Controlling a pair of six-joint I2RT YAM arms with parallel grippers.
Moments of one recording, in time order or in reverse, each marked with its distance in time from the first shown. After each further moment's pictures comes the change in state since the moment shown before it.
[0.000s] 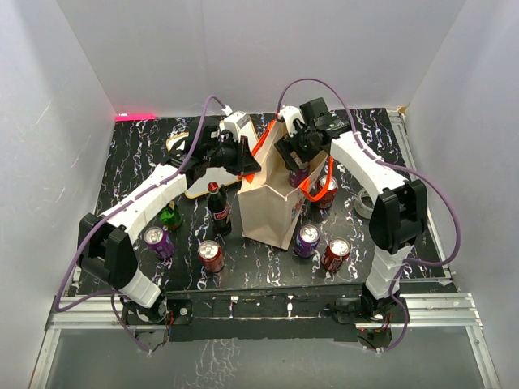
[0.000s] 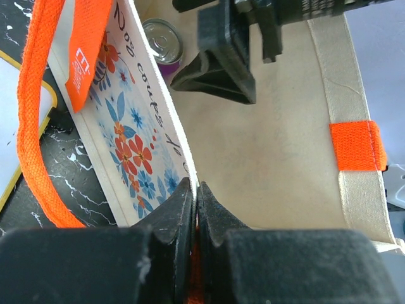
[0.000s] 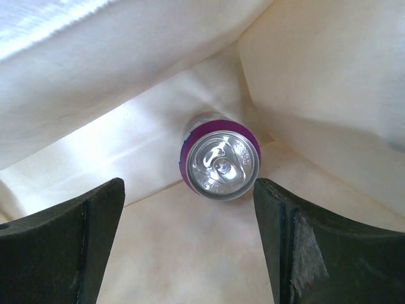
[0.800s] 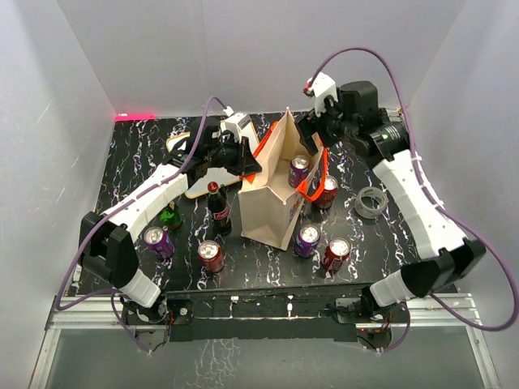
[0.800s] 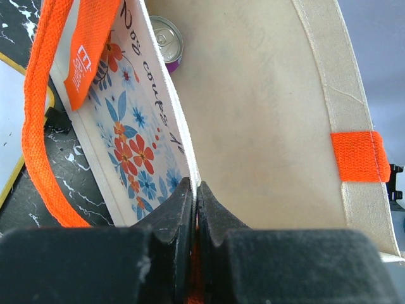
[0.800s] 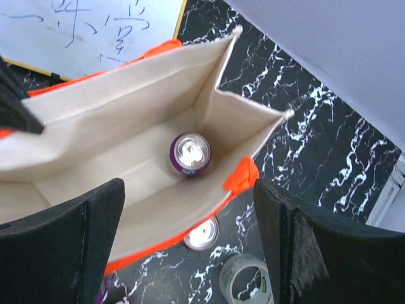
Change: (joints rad) left arm 0.000 0.011 -0.002 0.006 0.004 0.003; right arm 0.005 -0.354 0.081 -0.030 0.024 0.033
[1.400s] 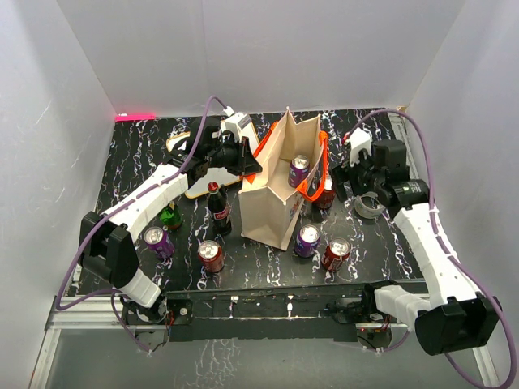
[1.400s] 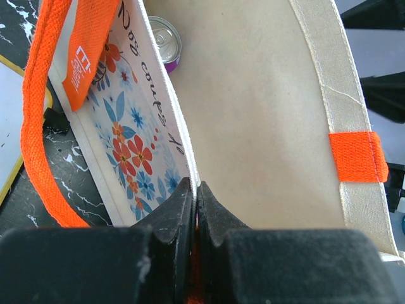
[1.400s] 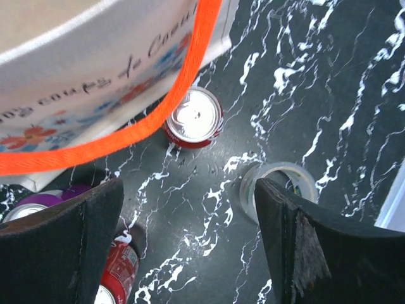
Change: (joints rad) left arm 0.000 0.001 0.000 0.002 0.006 -0.003; right arm -0.245 -0.417 -0.645 0.100 -0.076 0.006
